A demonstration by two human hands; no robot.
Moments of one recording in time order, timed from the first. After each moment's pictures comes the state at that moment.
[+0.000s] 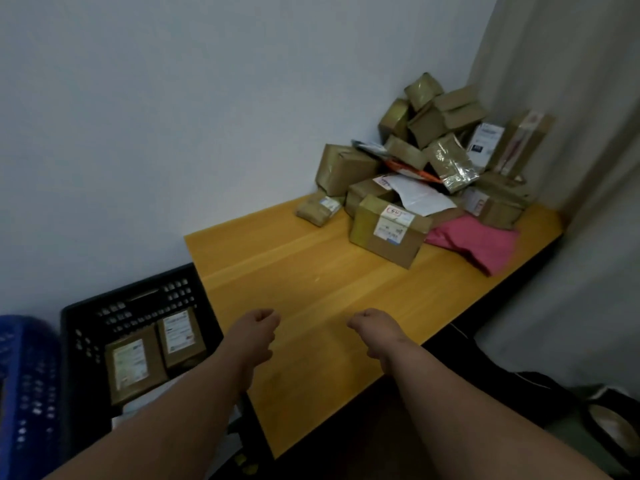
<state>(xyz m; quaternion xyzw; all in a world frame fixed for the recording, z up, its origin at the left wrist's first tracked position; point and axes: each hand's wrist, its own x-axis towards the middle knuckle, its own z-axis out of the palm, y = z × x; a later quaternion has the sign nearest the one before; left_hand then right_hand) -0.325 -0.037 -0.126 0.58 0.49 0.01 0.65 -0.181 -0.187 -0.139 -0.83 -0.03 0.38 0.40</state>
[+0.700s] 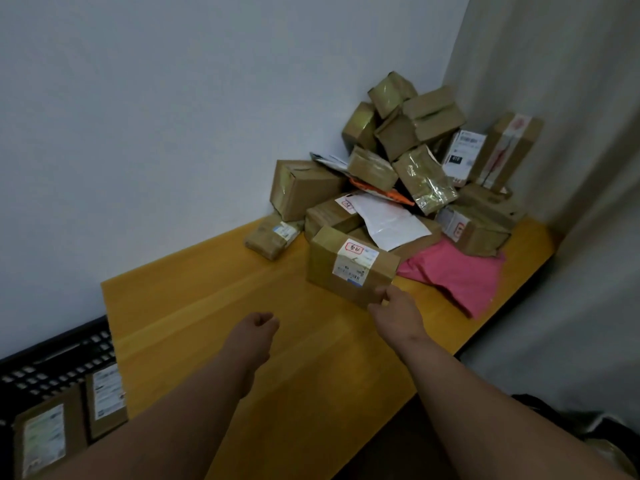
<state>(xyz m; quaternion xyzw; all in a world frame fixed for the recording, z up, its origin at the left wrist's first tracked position) -0.126 -0.033 -0.135 0.63 0.49 0.01 0.60 0.035 -0.199 -0.145 -0.91 -0.12 0.17 0.36</state>
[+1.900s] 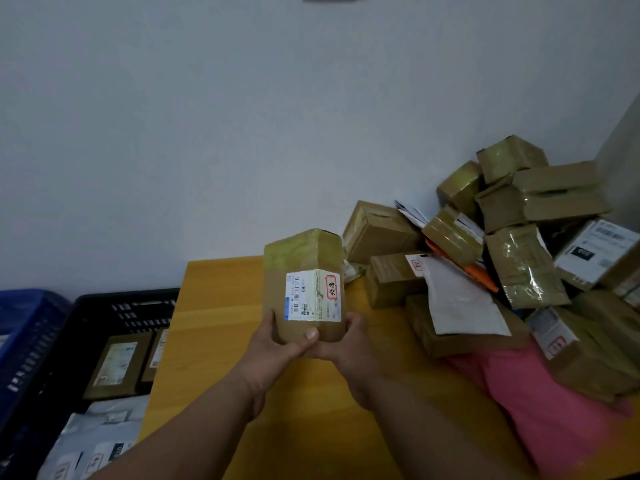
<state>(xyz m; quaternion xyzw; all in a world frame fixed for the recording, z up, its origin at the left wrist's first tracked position) -0.092 -0.065 -0.114 0.52 0.46 0.20 0.69 0.047 -0.122 -0.134 -0.67 -0.28 0.48 0.49</state>
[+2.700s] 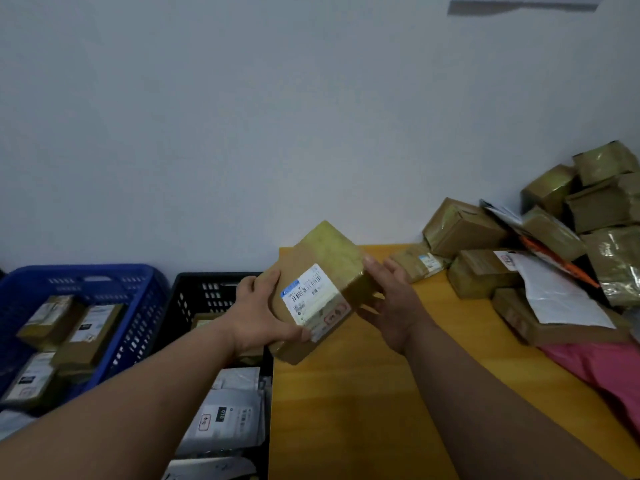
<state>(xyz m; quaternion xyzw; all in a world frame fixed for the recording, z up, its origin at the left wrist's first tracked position) -0.338 0.042 -0.086 0.74 0.50 0.07 0.45 -0.121 -0.049 -0.078 -0.58 -0.20 0.51 0.61</state>
